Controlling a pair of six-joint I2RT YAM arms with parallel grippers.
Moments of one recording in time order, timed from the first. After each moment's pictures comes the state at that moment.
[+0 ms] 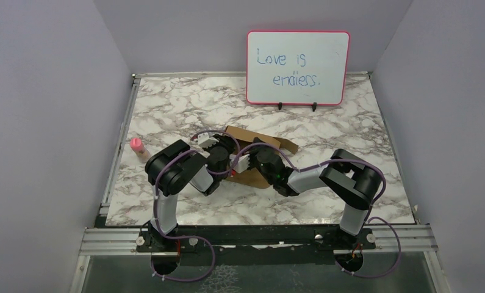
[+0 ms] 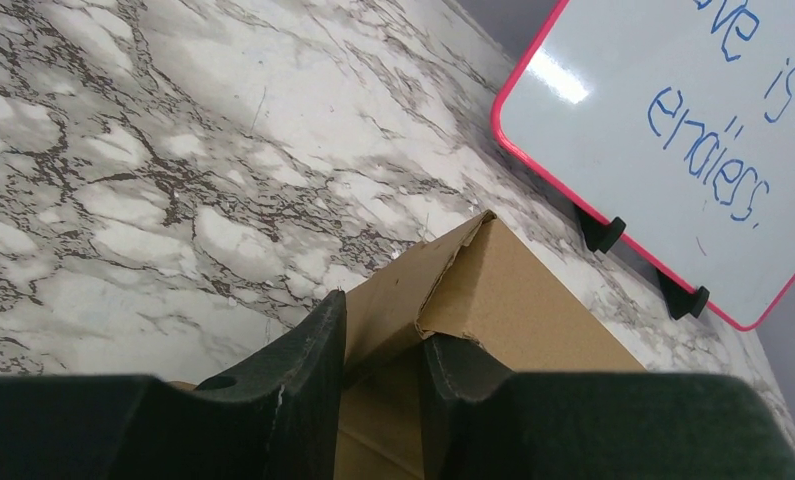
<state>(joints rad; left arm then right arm) -0.68 1.96 0.52 1.32 -0.71 -0.76 0.95 1.81 0.69 0.82 0.40 -1.31</state>
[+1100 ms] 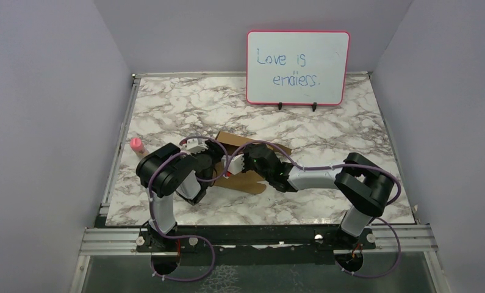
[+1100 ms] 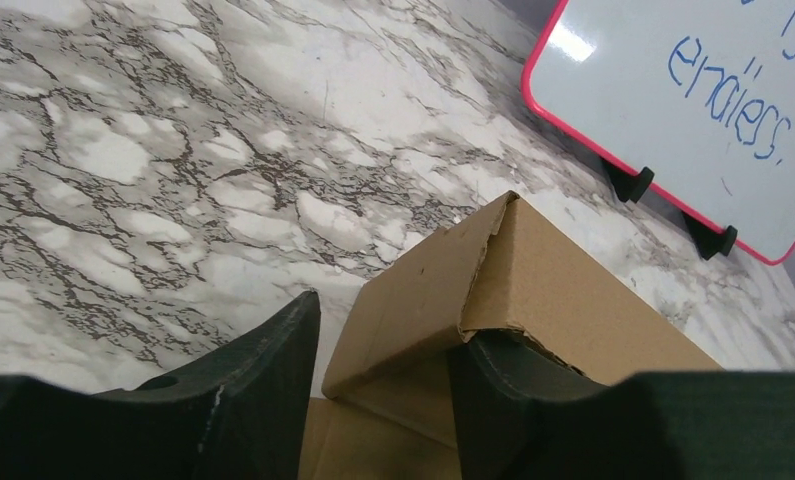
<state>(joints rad) -0.59 1.89 0.32 1.45 -0.55 -0.68 0.99 1.71 0.81 0.47 0.29 -1.16</state>
